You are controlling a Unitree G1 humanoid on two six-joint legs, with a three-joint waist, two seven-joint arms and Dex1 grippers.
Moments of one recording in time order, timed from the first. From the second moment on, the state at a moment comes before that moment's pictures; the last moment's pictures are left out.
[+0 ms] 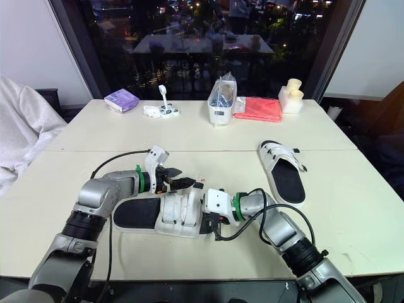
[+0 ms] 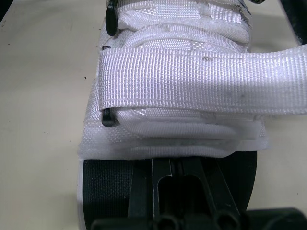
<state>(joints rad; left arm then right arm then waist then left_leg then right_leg) -0.67 0.39 -0.09 0.20 -0.39 0.83 -0.73 -0.46 -0.51 0.45 0.06 0.00 0.09 1.05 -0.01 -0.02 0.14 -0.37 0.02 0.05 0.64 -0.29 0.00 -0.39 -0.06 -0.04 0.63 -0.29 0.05</state>
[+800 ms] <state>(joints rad) -0.72 0.45 -0.10 0.14 -0.52 0.84 -1.02 -0.46 -0.51 0.45 0.06 0.00 0.09 1.05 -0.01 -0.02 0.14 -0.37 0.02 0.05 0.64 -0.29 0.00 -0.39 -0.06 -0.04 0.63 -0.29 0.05</state>
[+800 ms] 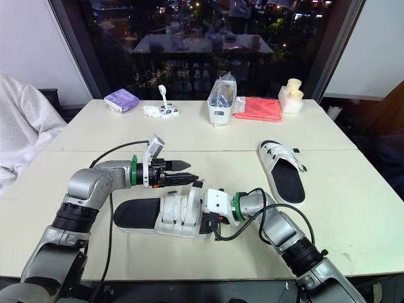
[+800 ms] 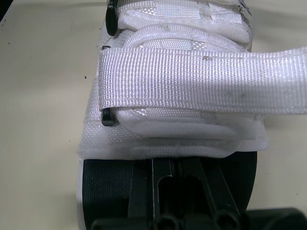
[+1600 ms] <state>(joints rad) -0.73 0.42 -0.16 0.19 -0.46 0.80 -1.07 -0.46 -0.50 0.45 0.06 -0.01 0.09 1.05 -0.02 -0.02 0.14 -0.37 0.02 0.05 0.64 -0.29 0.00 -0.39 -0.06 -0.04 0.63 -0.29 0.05</state>
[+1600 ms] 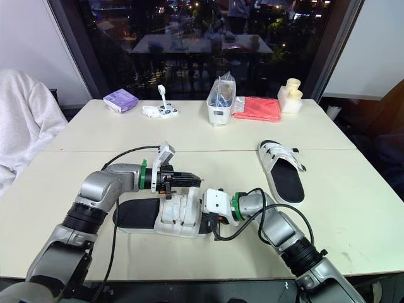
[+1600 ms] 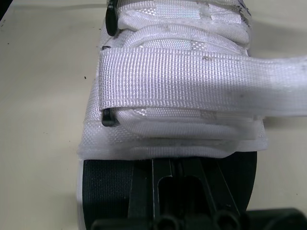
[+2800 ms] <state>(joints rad) -0.74 0.40 -0.22 0.42 -0.31 0.56 -1.05 -0.46 -0.50 0.45 0.06 -0.01 0.10 1.04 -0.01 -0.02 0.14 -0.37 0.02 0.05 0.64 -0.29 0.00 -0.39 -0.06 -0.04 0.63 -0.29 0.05</state>
